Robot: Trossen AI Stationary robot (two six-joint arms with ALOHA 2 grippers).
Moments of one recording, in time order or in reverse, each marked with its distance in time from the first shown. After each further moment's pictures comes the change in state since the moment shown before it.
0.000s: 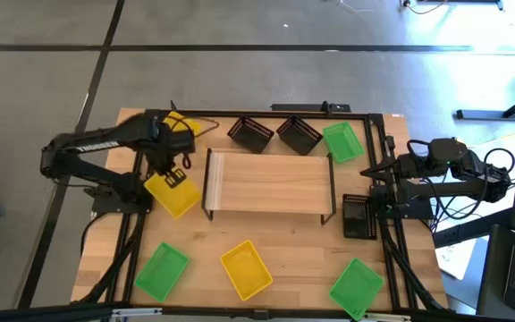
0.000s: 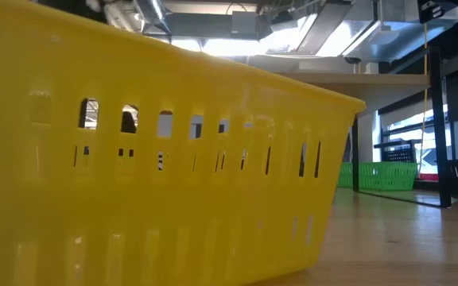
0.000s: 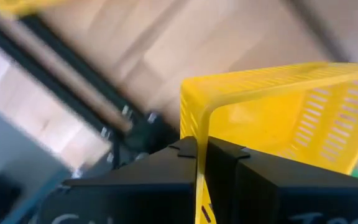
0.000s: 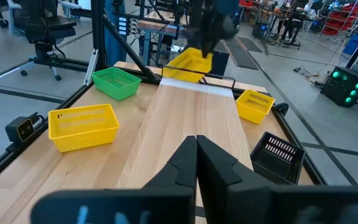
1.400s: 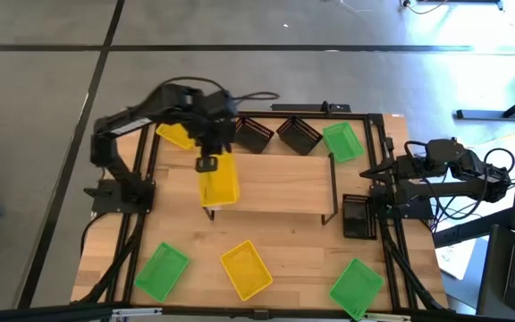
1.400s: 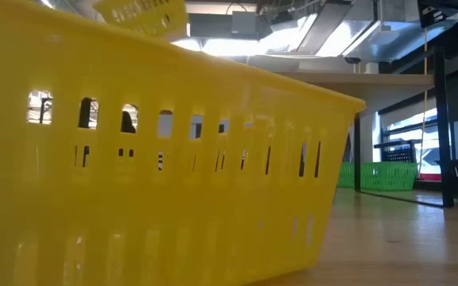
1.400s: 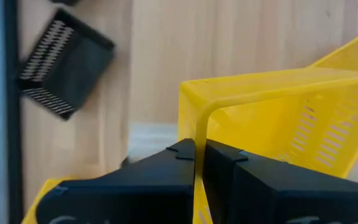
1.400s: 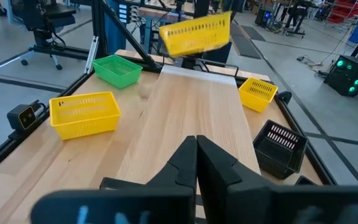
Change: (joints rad) left arm 0.003 0.499 0.793 0.040 0.173 0.735; right arm 0.000 0.000 0.000 -0.050 0.001 0.000
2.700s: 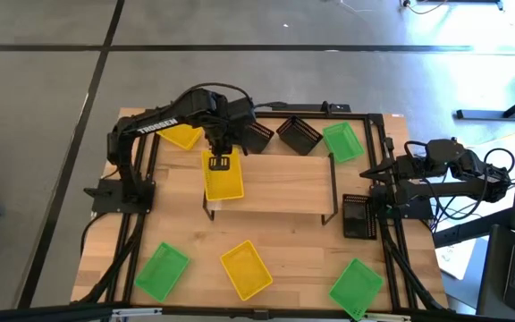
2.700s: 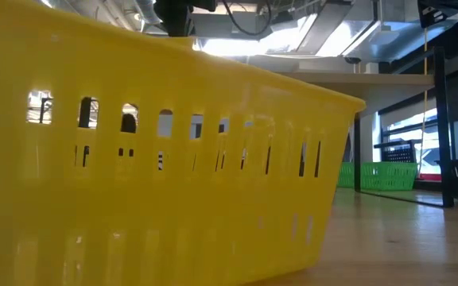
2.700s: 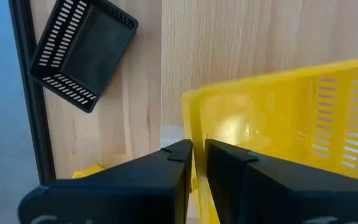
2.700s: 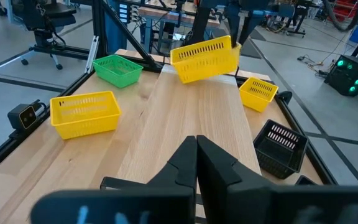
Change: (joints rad) left arm 0.016 0.131 0.003 -0.004 -0.130 0.070; right arm 0.000 0.000 0.000 -0.002 -0.001 0.000
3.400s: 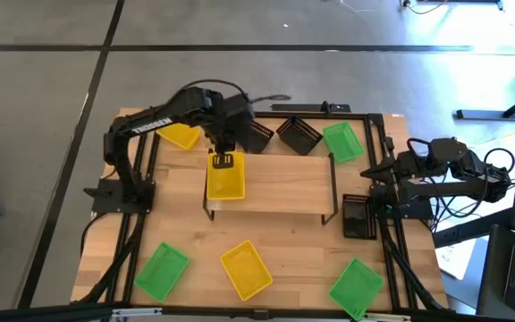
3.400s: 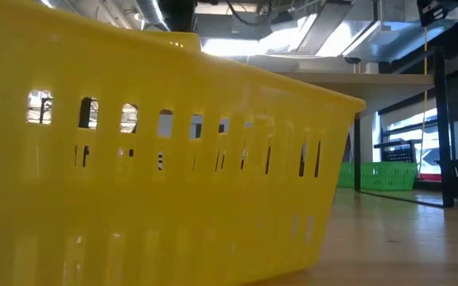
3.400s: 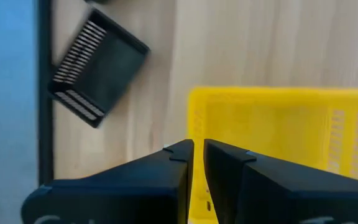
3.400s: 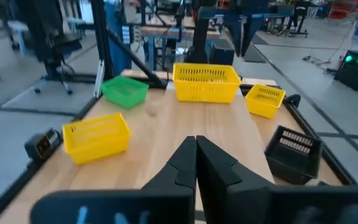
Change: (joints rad) left arm -0.001 -0.047 -0.001 0.089 -0.007 -0.070; right arm 0.000 0.000 0.000 0.065 -0.020 0.129
